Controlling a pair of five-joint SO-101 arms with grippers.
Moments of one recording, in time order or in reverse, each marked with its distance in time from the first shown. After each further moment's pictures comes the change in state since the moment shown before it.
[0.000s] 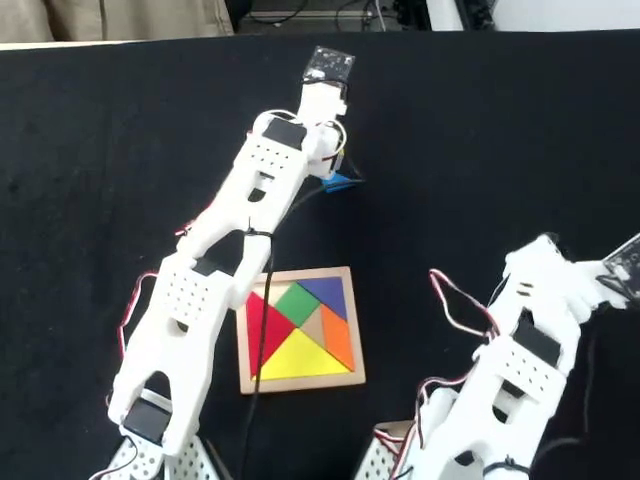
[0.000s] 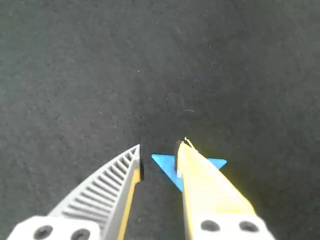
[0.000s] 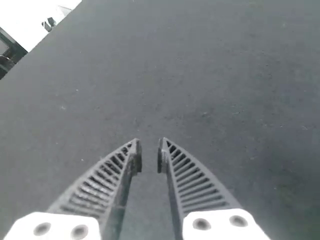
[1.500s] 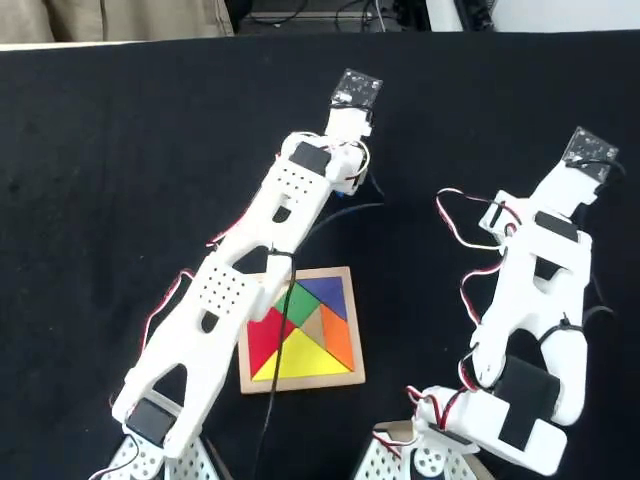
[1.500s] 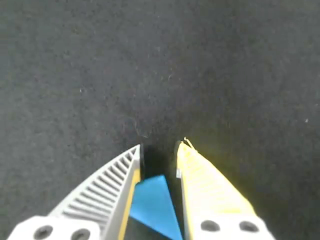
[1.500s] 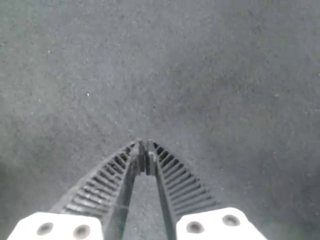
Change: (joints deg) left arm 4.3 22.9 -27.5 1.2 0.4; right arm -10.1 44.0 -38.7 21.4 14.3
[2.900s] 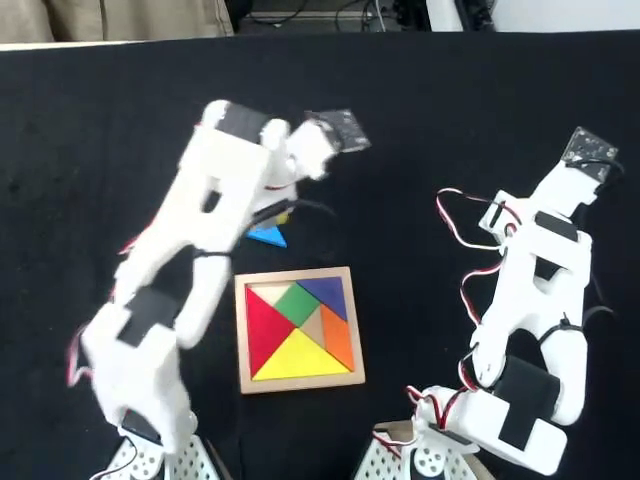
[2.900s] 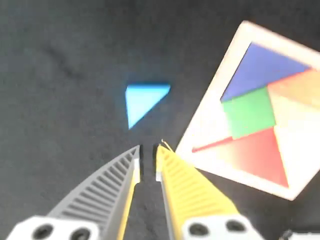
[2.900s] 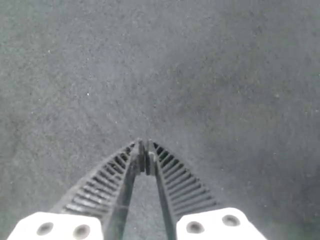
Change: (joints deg) left arm -6.8 -57.0 53.9 34.7 -44.6; right arm 0.1 0.0 0.0 0.0 0.2
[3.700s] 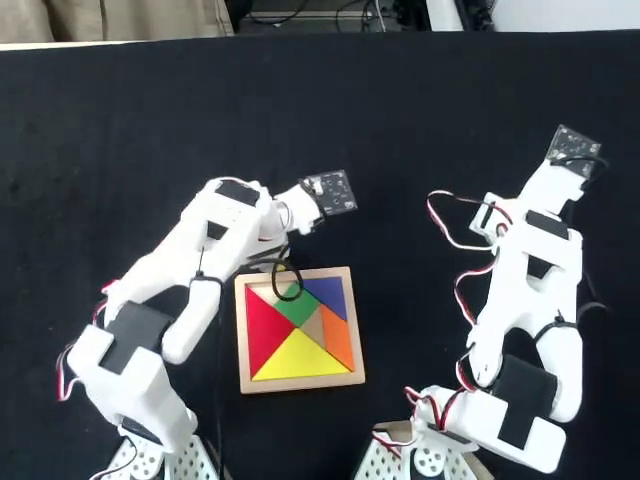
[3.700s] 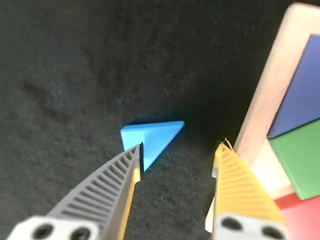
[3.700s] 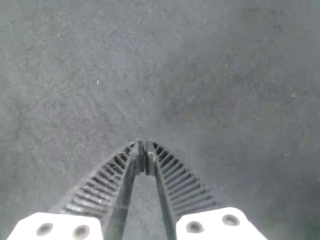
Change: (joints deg) left arm -0.5 -7.2 41.8 -46.4 -9.9; right arm -1.9 -0.1 0.9 0.0 2.3
